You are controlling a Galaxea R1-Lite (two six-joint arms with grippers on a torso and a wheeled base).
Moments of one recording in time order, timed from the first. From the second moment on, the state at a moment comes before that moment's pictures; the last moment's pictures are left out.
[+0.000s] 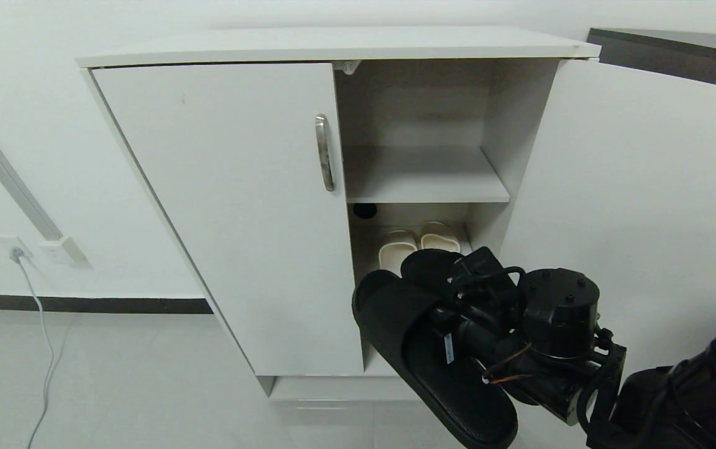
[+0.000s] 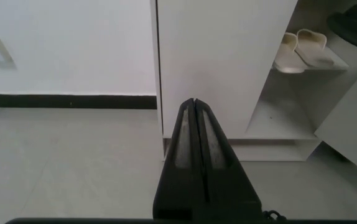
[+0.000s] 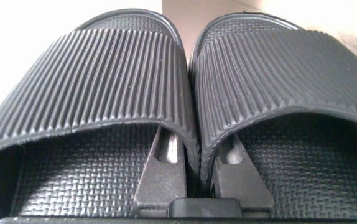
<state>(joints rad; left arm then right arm) 0.00 0.00 0.00 0.00 0.02 -0.01 0.79 1.91 -0.68 -1.09 -0.19 -0.04</state>
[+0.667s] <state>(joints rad) 0.00 0.00 0.00 0.00 0.02 -0.01 0.83 1.96 -0.76 -1.07 -0.34 -0.04</state>
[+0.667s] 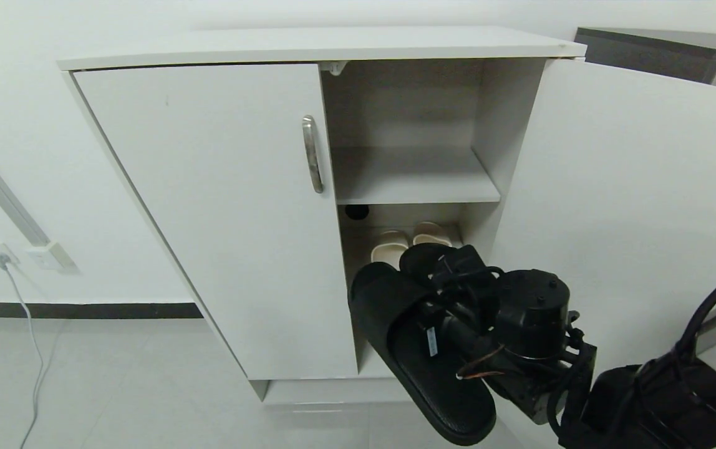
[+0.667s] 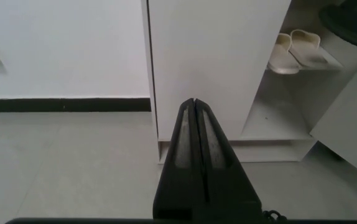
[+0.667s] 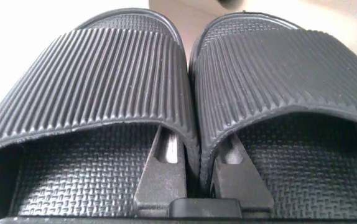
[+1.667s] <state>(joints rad) 0.00 0.00 0.00 0.00 0.02 -0.01 0.89 1.96 -1.46 -0.28 -0.81 0.18</state>
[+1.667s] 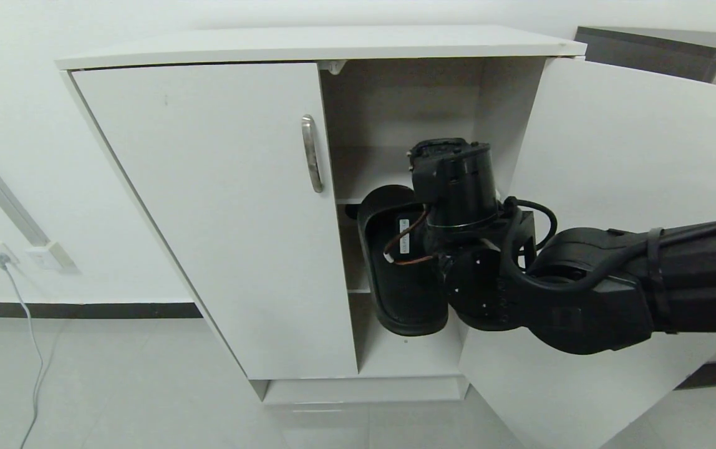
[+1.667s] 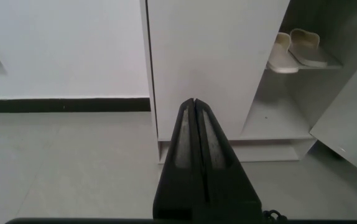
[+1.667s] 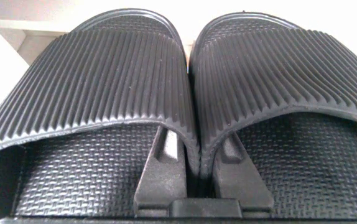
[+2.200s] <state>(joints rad) 0.00 0.00 0.00 0.00 0.02 -0.01 0.89 1.97 -1.47 -0.28 -0.81 0.18</state>
